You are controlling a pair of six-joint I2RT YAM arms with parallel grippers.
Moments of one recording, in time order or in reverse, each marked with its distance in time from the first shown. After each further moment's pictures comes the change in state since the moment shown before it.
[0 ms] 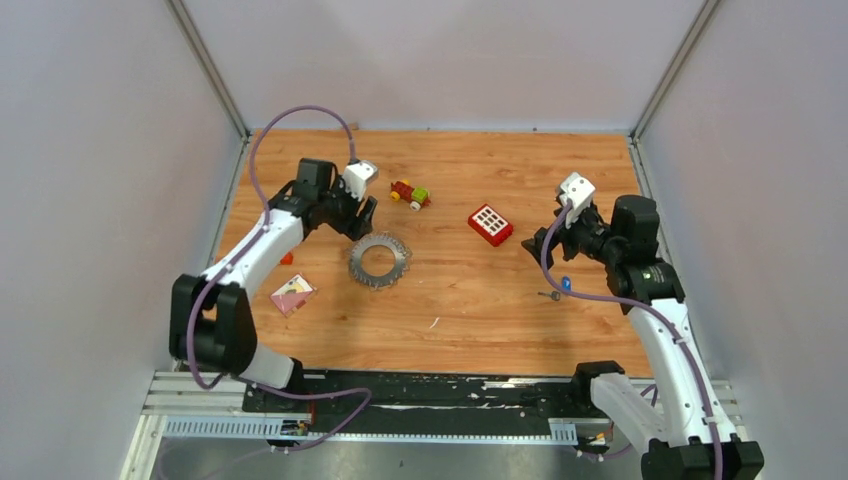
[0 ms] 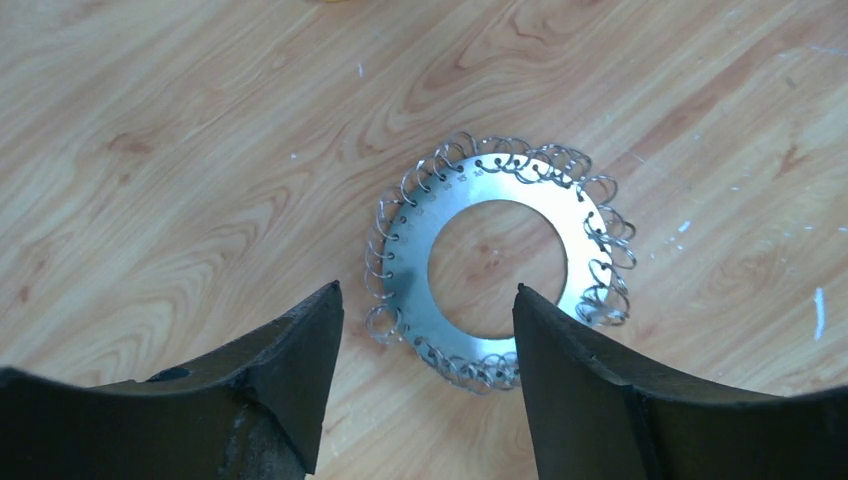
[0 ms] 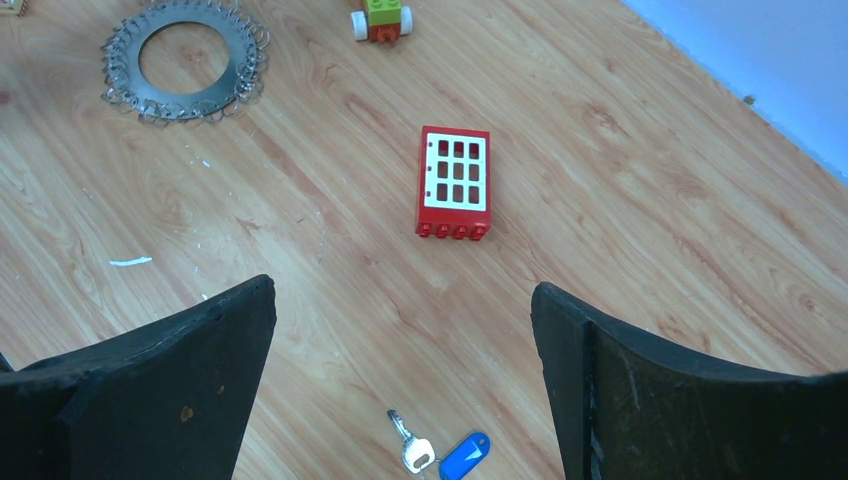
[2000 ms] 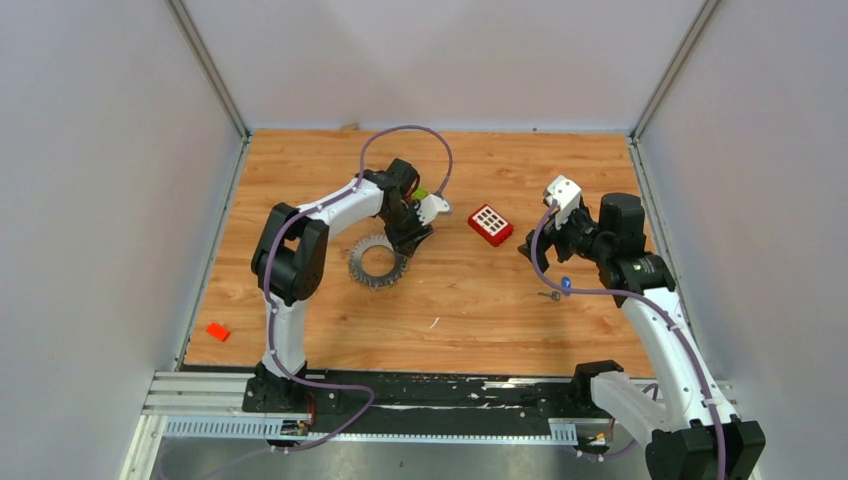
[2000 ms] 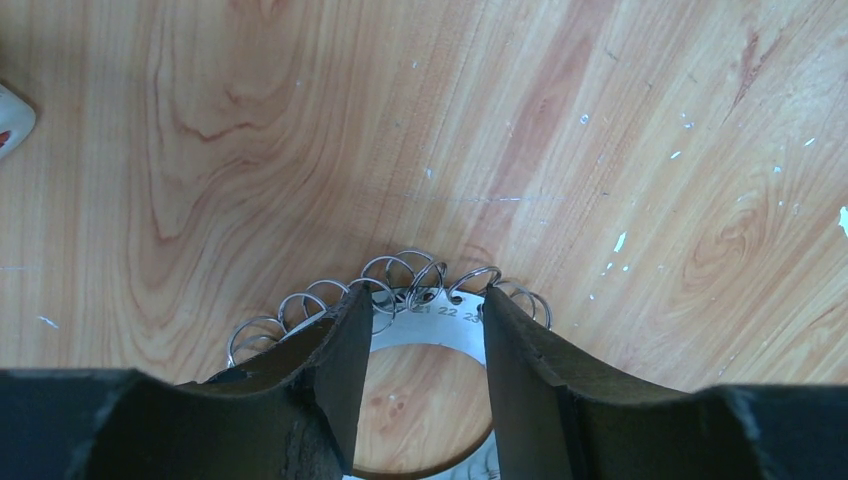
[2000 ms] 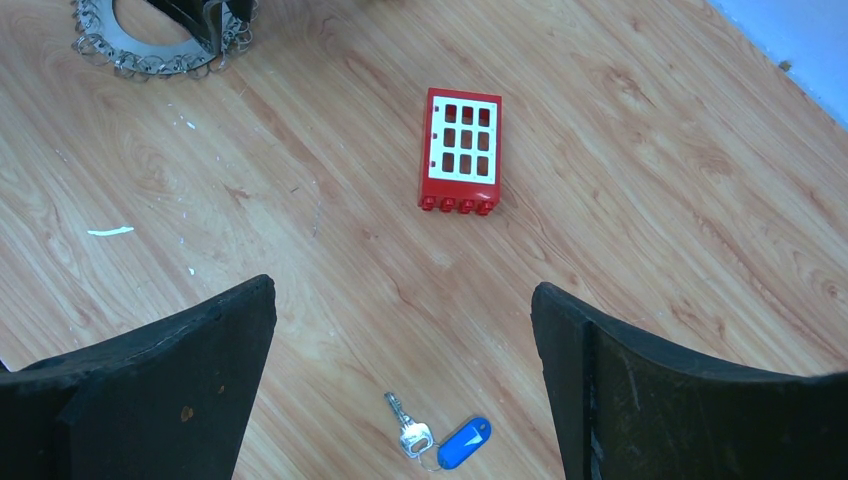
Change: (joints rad) left arm -0.295 0.626 0.483 -0.357 0.006 0.313; right arm 0.053 0.070 -0.006 -0.024 0.065 -0.047
